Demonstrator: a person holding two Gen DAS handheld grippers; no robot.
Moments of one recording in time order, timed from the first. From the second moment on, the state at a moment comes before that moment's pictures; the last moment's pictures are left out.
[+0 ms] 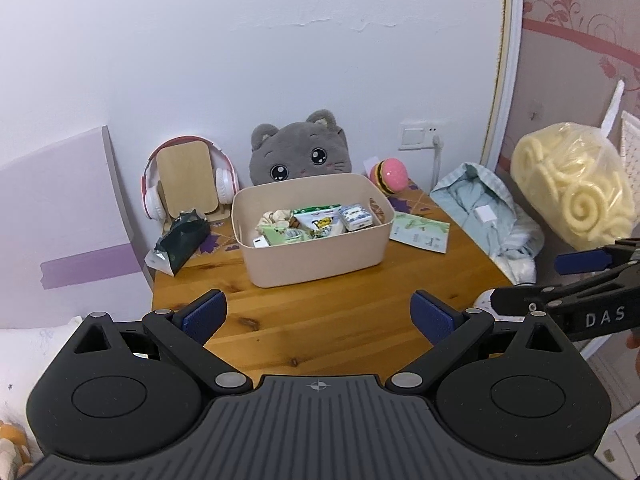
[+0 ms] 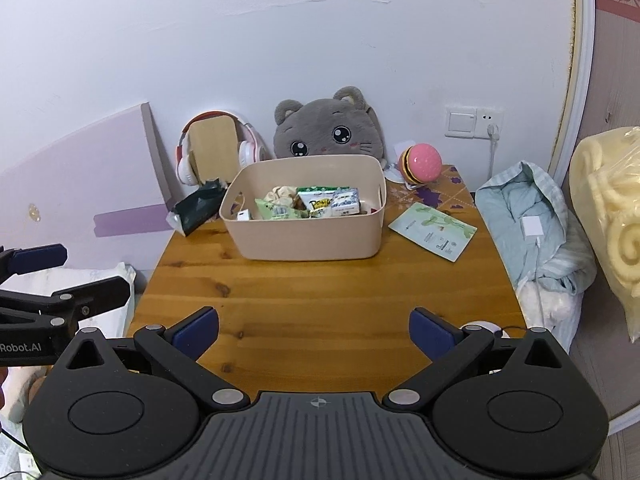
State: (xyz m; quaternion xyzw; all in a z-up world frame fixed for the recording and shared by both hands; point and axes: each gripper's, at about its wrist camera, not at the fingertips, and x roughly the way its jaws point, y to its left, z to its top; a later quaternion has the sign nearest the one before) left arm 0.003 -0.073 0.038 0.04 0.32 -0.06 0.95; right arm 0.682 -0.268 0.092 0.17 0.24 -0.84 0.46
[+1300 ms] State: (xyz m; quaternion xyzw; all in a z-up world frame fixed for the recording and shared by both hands) left arm -0.047 -0.056 0.051 0.02 0.33 -0.04 0.94; right arm 0.727 -0.233 0.095 0.14 0.29 -0.84 0.45
